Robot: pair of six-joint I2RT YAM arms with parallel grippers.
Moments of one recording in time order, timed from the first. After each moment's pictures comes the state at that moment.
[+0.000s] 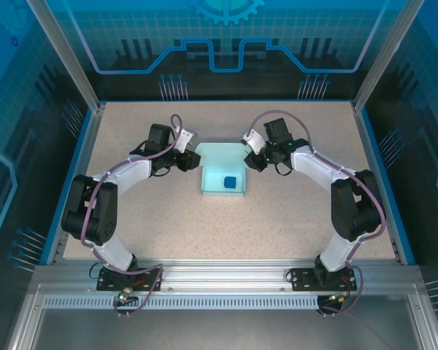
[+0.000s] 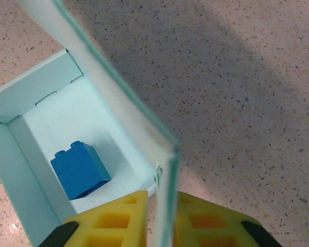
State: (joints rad) left arm -0.21 1.67 1.04 -0.17 0.50 0.07; right arm 0.38 1.72 1.22 -0.42 -0.32 -0.37
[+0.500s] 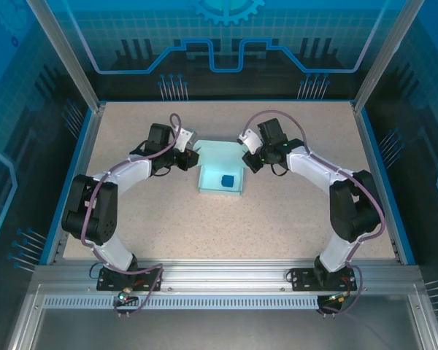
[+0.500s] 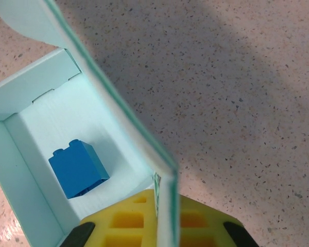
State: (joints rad) left arm -0.21 1.67 1.04 -0.15 0.50 0.02; right arm 0.44 1.72 1.24 -0.42 -0.21 -0.29
